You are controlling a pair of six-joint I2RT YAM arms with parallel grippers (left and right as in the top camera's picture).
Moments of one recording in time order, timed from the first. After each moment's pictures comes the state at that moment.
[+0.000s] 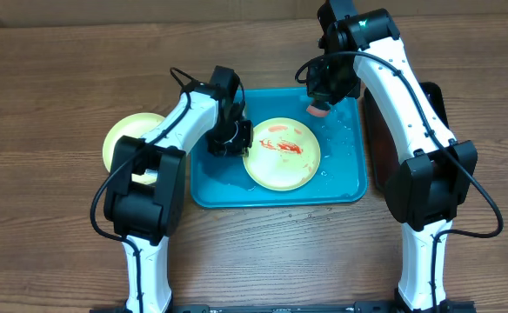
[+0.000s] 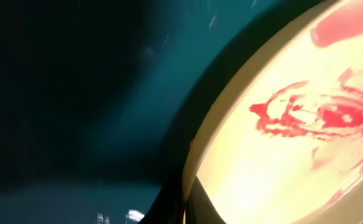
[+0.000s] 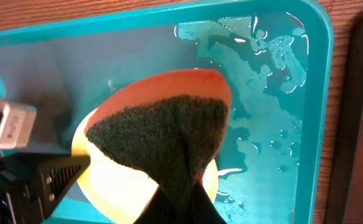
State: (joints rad) left arm -0.30 2.16 1.56 -0.91 0.34 -0.28; right arm 0.30 2.23 2.24 -1.40 -0.13 0.39
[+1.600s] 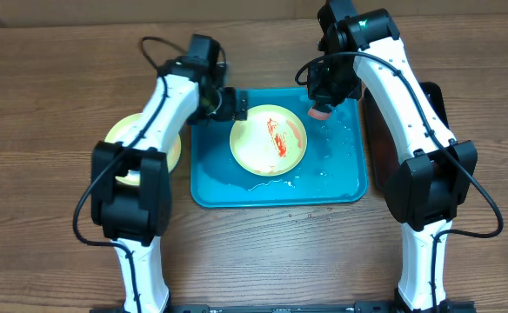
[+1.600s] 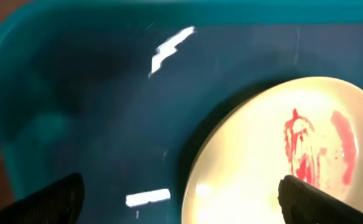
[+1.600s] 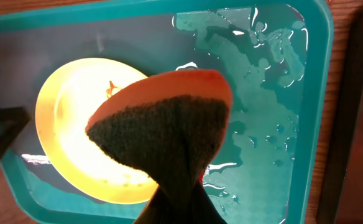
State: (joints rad) left arm -0.23 2.13 1.71 -0.89 0.19 -0.26; right arm 0.30 2.23 2.24 -1.43 -0.13 0.36
